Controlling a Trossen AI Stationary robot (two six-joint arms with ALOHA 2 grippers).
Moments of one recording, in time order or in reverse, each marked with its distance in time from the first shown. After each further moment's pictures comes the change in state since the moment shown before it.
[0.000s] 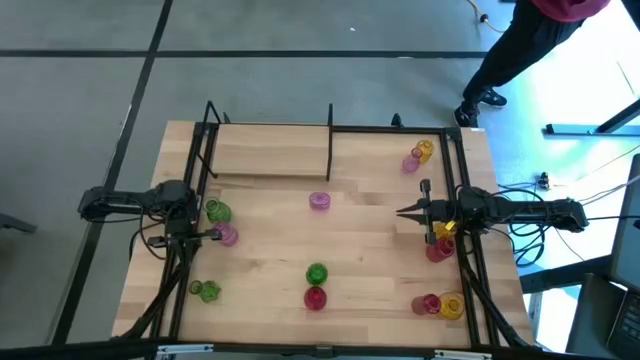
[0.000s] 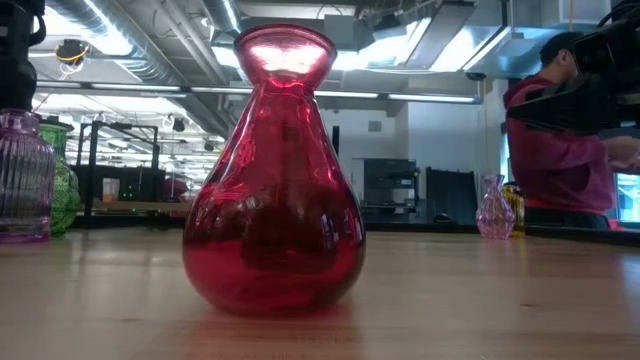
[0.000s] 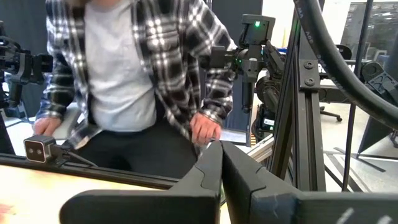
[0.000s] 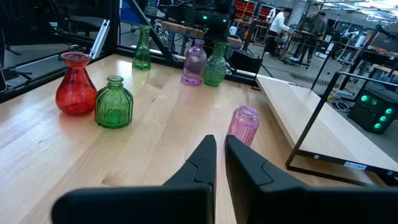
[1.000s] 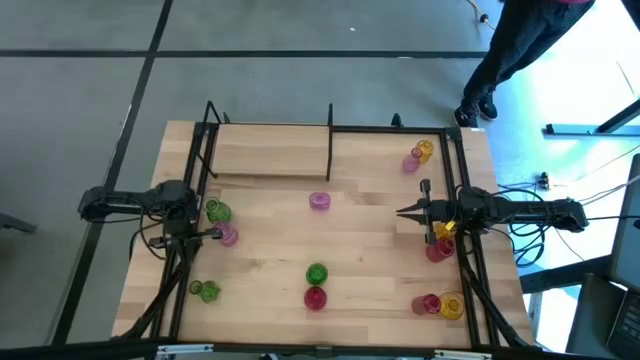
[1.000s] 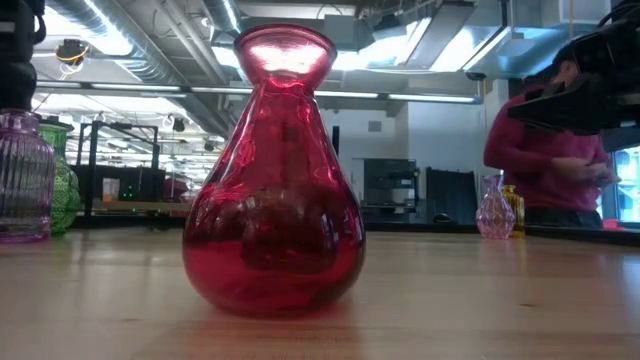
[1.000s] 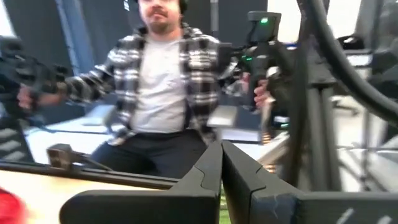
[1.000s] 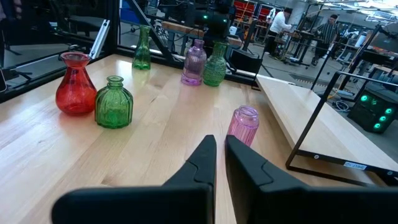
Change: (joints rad) left arm 0.002 0.000 0.001 0.001 -0.048 0.085; right arm 0.000 0.000 0.000 0.000 0.000 0.000
